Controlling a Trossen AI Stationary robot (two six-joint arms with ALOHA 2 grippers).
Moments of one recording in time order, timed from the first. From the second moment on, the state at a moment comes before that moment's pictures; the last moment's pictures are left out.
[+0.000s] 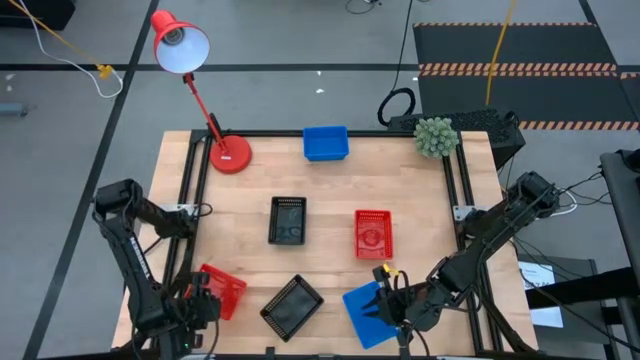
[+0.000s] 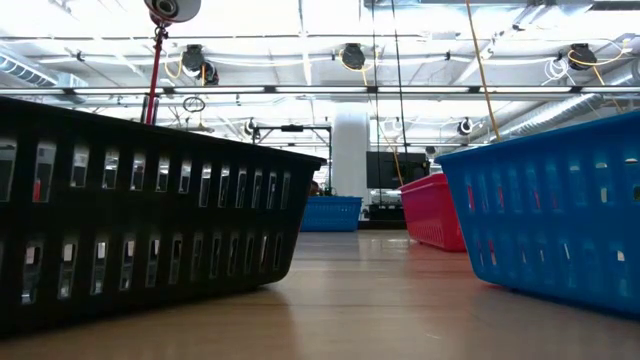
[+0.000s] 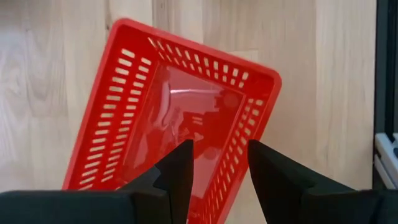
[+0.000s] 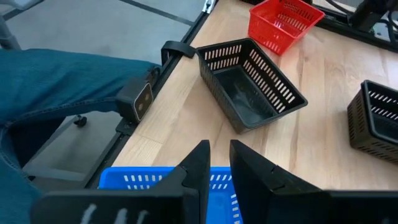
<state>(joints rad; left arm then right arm) -1.19 1.61 1.11 -1.04 -0.28 -1.15 0.76 1.50 1.01 -0.15 0.39 0.17</state>
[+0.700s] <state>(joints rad) -1.21 1.61 0.97 -0.87 -0.24 -1.03 0.75 1.50 1.01 -0.15 0.39 0.15</state>
